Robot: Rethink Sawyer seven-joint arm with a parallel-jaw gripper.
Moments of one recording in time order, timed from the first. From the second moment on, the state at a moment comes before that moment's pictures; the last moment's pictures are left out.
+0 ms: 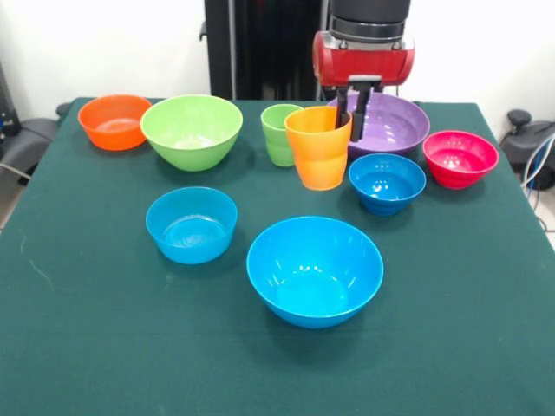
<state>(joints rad) -0.28 -0.80 0.21 1.76 -0.35 0.46 1.82</state>
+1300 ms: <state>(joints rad) -0.26 -0.73 0.24 1.51 -0.34 0.56 1.82</state>
